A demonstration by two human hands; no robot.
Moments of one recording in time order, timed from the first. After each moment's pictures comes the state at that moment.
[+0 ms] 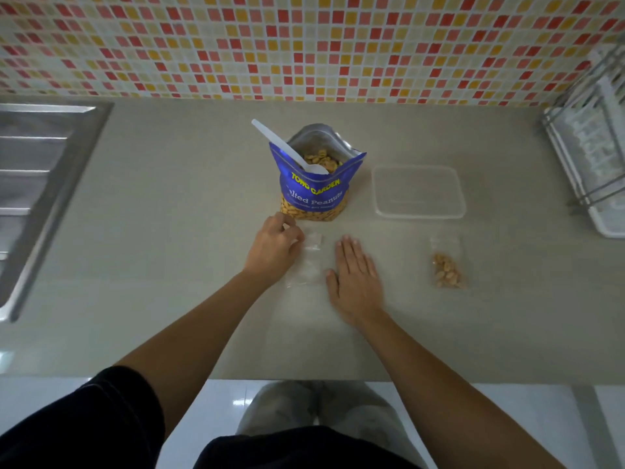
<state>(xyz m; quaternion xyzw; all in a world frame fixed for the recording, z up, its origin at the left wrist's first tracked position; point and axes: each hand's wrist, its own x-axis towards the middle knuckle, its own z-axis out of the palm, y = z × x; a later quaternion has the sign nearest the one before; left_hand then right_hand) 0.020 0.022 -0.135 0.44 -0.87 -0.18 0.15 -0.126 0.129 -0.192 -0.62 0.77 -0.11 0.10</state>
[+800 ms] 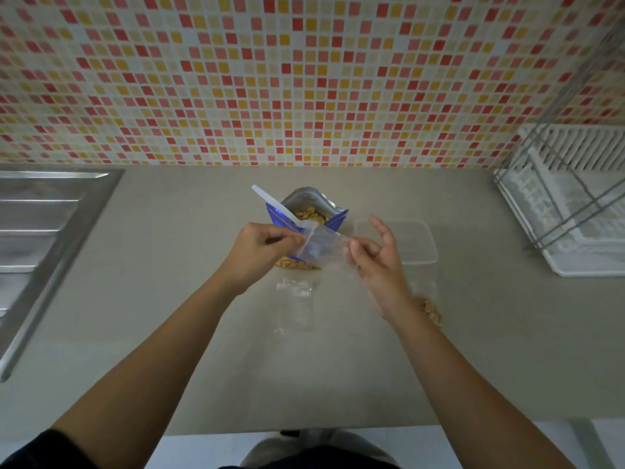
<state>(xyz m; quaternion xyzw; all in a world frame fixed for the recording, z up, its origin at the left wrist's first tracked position) 0.018 0.011 -0.006 0.43 -0.64 -0.56 0.29 -0.163 0.096 -0.047 -0.31 0.54 -0.65 0.44</state>
